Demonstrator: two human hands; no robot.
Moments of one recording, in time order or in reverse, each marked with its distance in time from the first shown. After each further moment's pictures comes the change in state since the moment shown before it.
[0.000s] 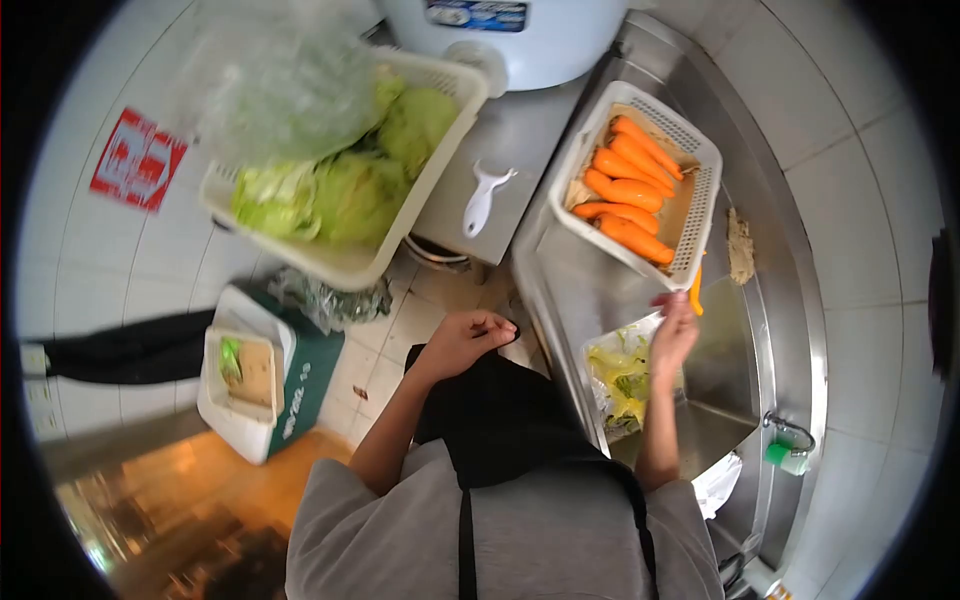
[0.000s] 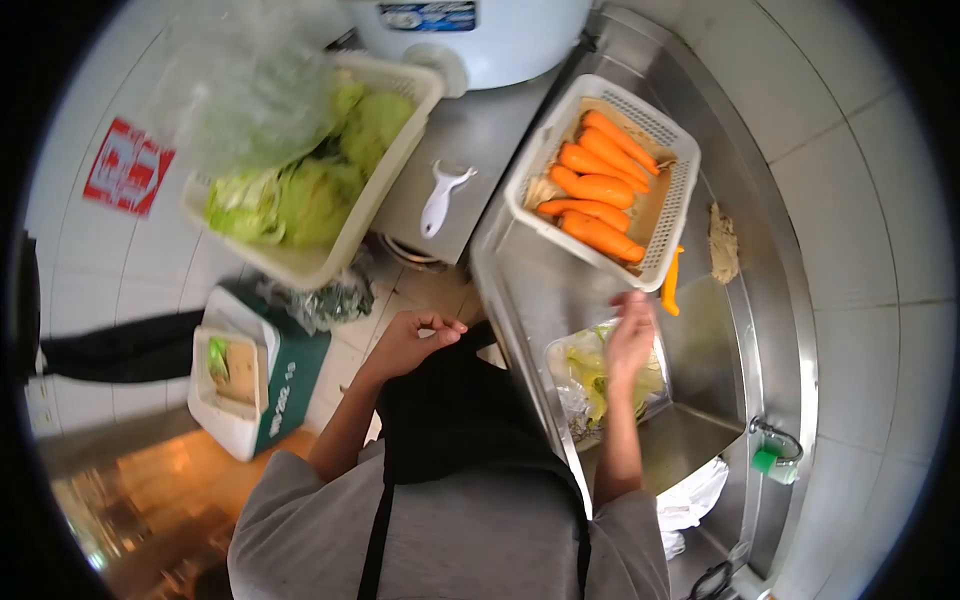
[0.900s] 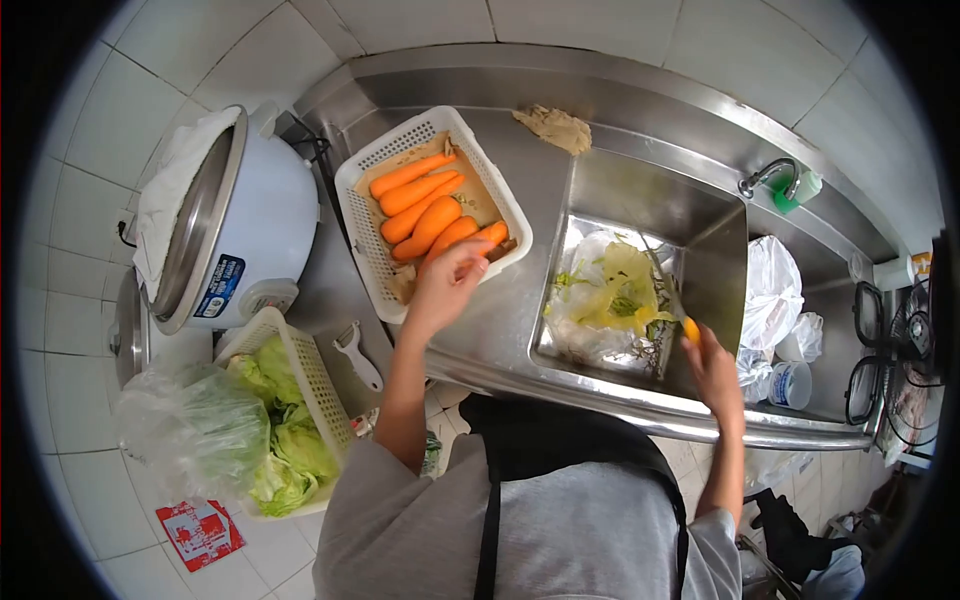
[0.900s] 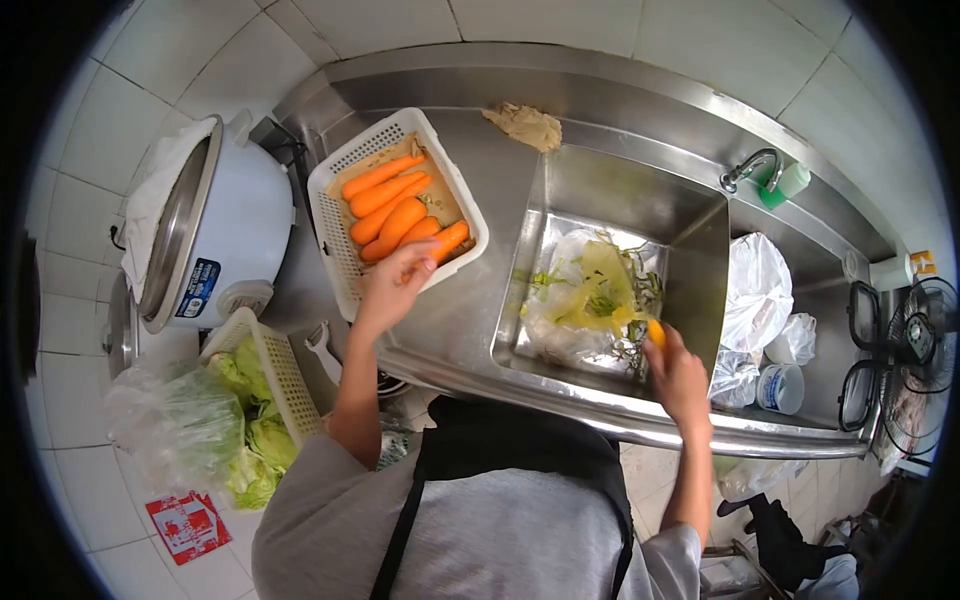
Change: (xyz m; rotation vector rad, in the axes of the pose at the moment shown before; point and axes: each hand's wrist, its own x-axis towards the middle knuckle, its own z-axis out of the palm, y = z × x) left_hand 0.202 0.088 0.130 0.399 -0.634 0.268; right_hand -0.149 0.042 -0.172 -0.415 0.139 0.521
